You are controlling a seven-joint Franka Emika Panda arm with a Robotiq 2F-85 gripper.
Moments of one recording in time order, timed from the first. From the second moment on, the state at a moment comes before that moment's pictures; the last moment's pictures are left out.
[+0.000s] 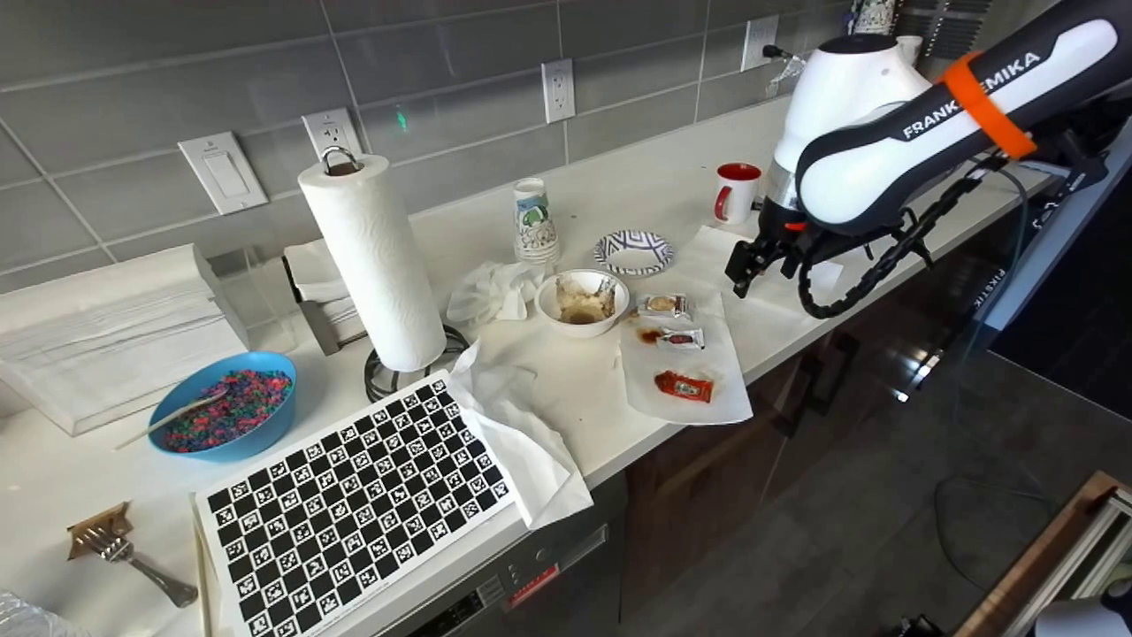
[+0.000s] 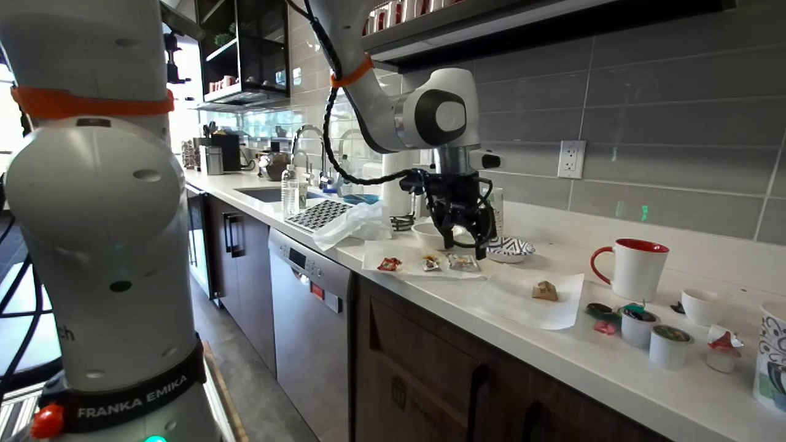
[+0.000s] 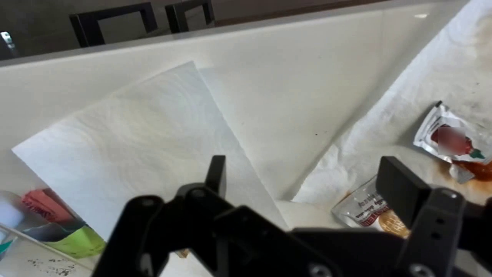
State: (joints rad) arm -0.02 -0.02 -0.01 -2.42 -0.13 2.56 0.17
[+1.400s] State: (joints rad) arm -0.12 0.06 -0.12 -2.41 -0.17 2.80 -0.03
